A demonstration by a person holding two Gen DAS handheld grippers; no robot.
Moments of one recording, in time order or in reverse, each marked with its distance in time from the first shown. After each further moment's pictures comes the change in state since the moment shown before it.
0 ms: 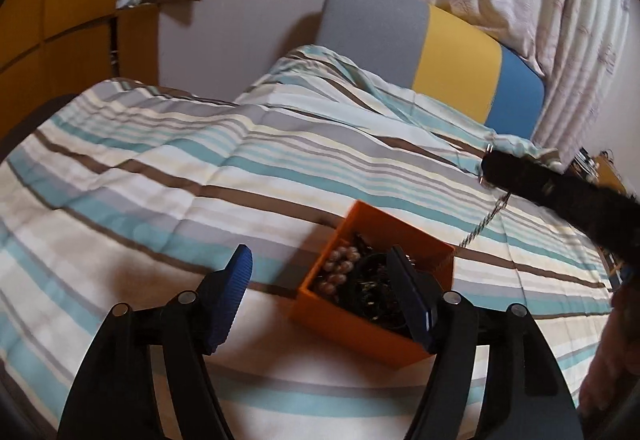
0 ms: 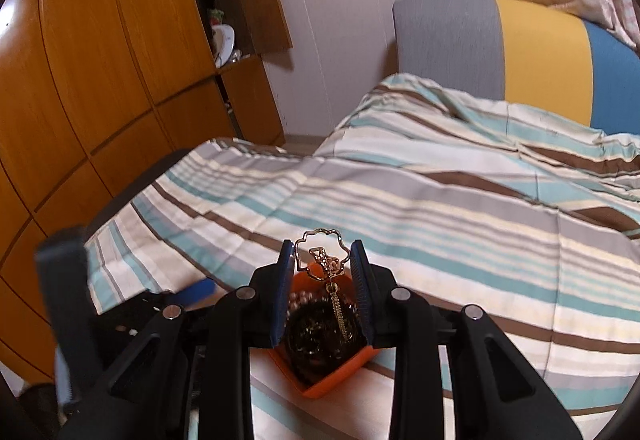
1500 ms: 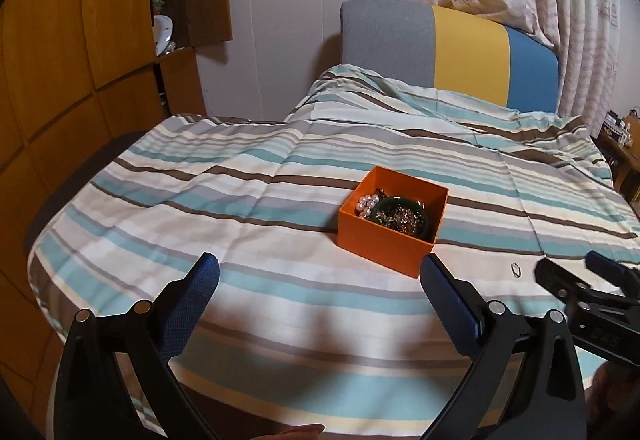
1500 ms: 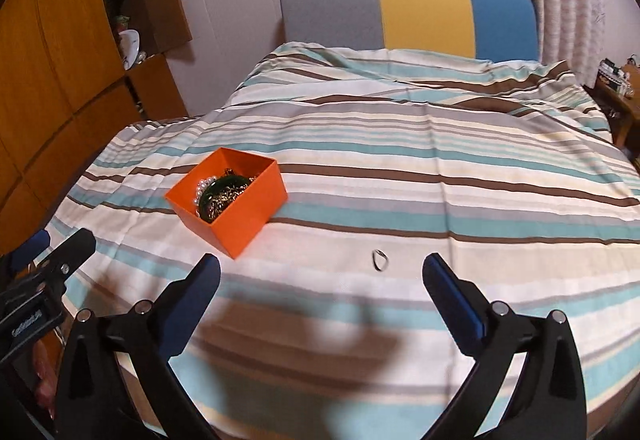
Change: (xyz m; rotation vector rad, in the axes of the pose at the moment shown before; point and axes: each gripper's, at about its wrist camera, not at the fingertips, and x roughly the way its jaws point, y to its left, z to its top) left arm -0.105 -0.030 -0.053 0.140 -0.056 0.215; right arm -0.103 -0.014 -0.120 0.205 0.011 -0.335
